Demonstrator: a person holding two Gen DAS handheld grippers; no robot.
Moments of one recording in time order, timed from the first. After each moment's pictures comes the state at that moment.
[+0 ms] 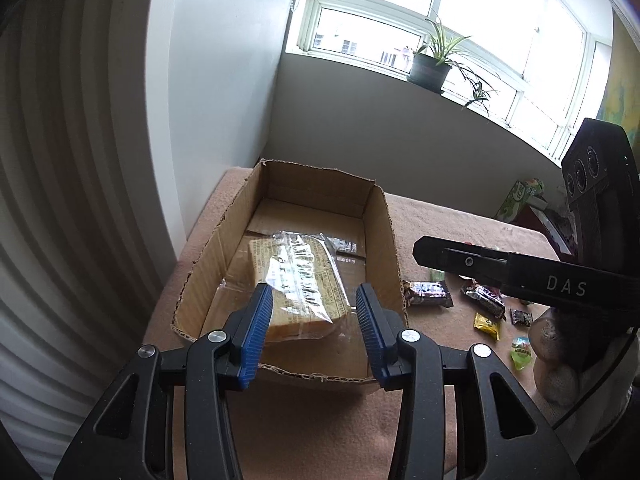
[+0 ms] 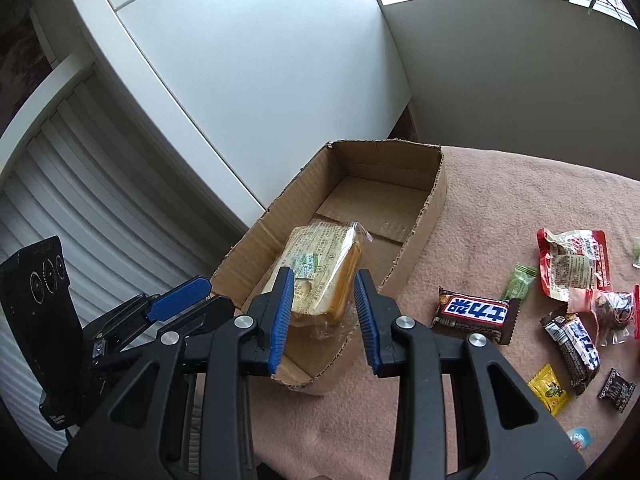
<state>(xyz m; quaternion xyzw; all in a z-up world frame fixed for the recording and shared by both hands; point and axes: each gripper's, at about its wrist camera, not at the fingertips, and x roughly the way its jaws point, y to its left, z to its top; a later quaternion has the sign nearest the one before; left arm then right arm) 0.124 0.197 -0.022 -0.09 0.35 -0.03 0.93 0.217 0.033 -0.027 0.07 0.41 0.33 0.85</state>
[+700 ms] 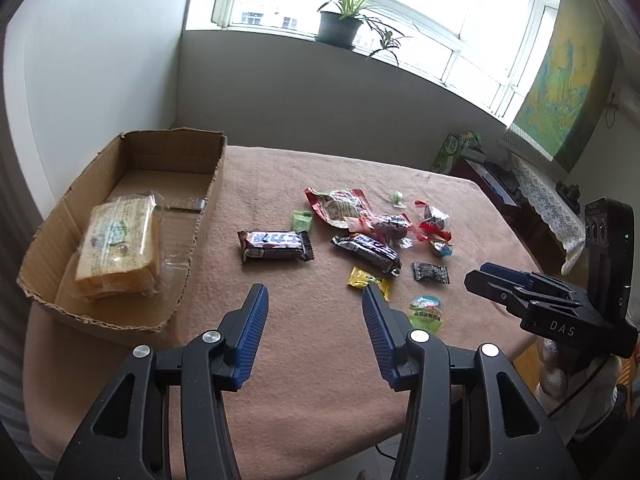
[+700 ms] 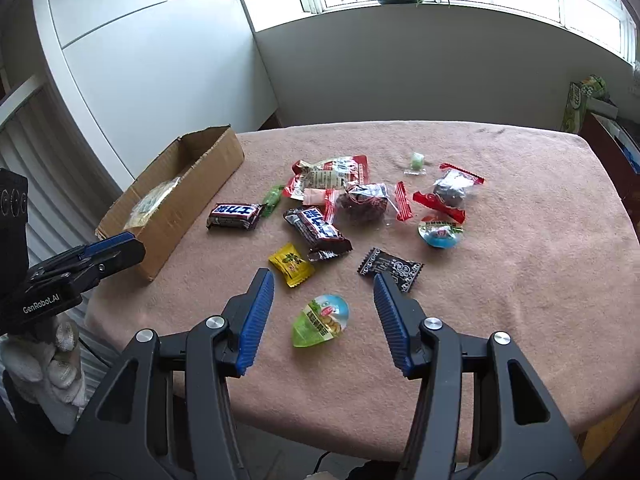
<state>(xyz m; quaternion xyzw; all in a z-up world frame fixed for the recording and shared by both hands) 0.123 0.062 -0.041 -0.08 0.39 -0.15 0.90 0.141 -0.165 -0.064 0.03 0.40 0.16 0.90</state>
